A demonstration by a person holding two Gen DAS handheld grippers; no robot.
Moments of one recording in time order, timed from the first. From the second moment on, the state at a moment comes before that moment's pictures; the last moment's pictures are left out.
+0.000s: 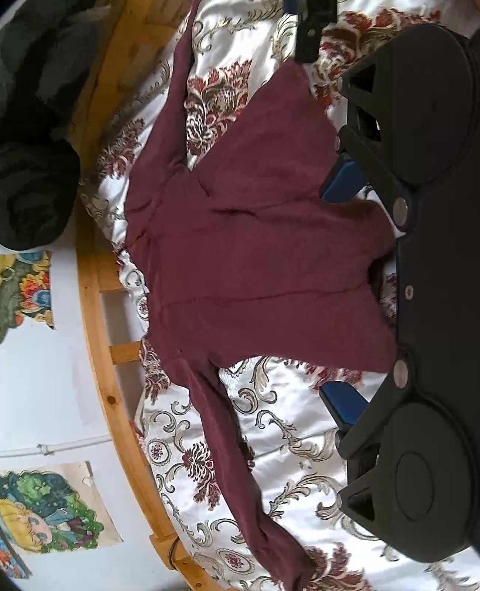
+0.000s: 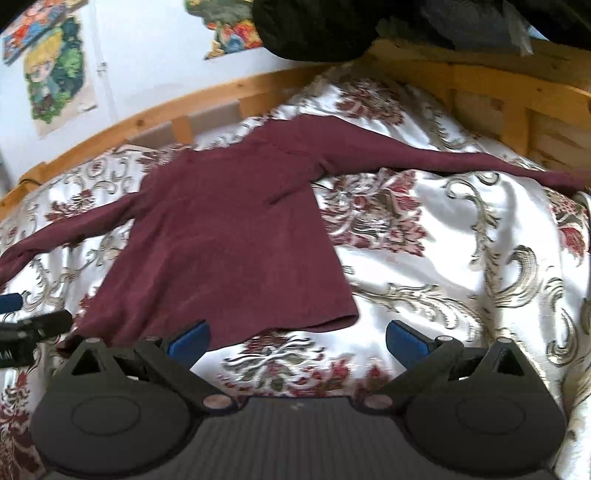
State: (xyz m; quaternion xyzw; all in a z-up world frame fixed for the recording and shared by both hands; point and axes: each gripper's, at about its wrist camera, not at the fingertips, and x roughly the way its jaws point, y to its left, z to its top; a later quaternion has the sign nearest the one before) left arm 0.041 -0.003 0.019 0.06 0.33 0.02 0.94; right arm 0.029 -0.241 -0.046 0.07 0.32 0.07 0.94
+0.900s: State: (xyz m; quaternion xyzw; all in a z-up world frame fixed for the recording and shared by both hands) left arm 0.146 -0.114 0.017 0.09 0.35 -0.01 0.93; right arm 0.106 -0.439 -0.032 0.20 0.20 -0.10 0.95
